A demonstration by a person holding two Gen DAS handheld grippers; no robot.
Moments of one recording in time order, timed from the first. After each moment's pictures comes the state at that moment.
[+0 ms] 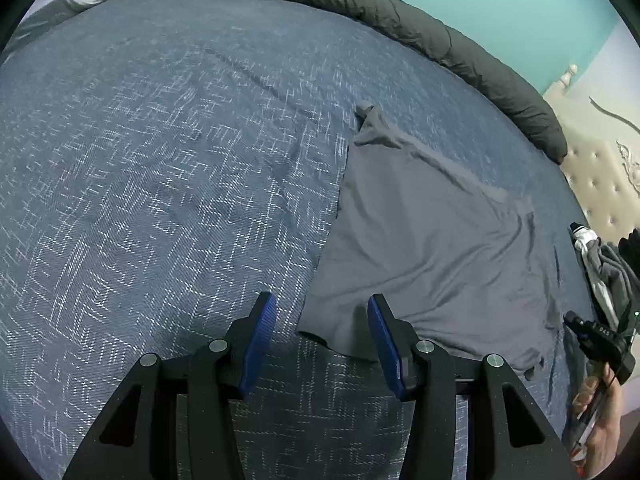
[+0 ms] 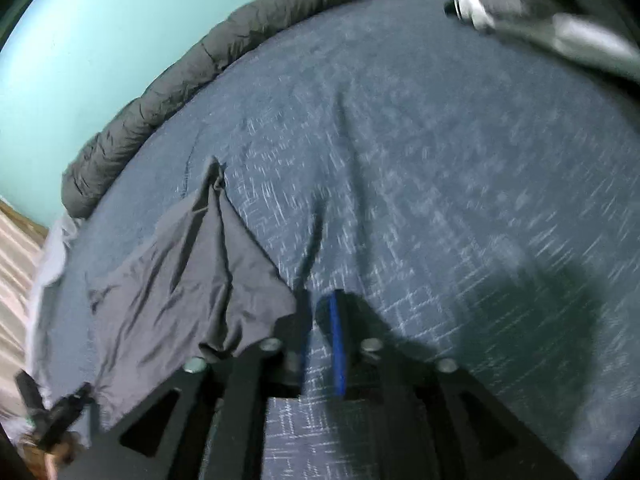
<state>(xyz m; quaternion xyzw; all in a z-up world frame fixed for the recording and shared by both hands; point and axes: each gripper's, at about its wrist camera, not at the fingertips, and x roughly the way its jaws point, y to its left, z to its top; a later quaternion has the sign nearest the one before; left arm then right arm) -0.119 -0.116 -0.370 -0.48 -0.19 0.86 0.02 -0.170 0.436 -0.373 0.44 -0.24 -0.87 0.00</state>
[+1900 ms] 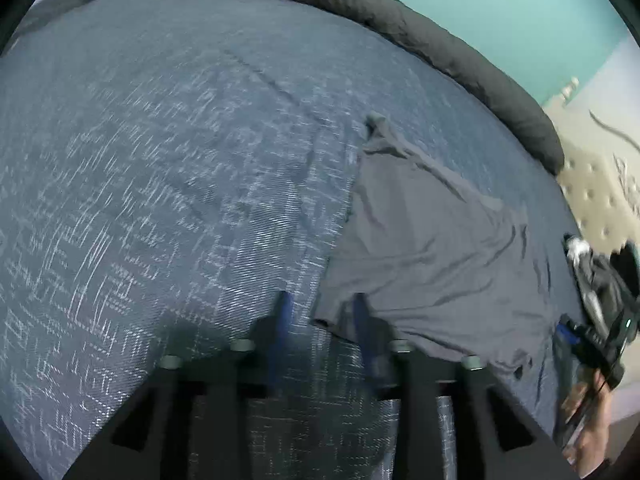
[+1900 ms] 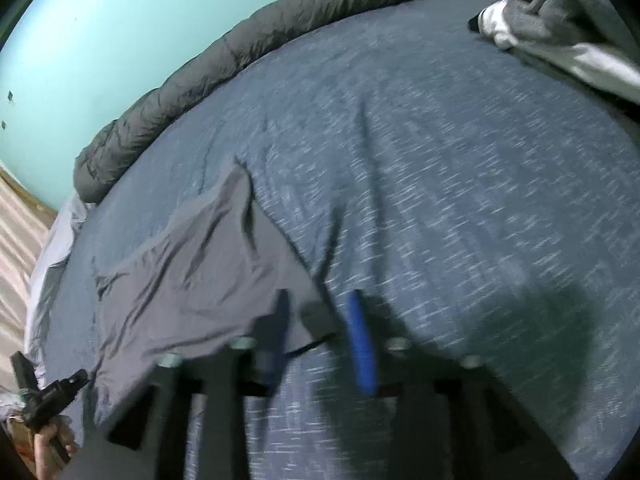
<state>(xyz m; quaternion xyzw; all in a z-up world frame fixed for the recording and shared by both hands) -0.135 -0.117 -0.378 -0.47 -0.22 0.85 0.02 -0.178 0.432 -0.377 0.44 -0.23 -0.87 0.05</state>
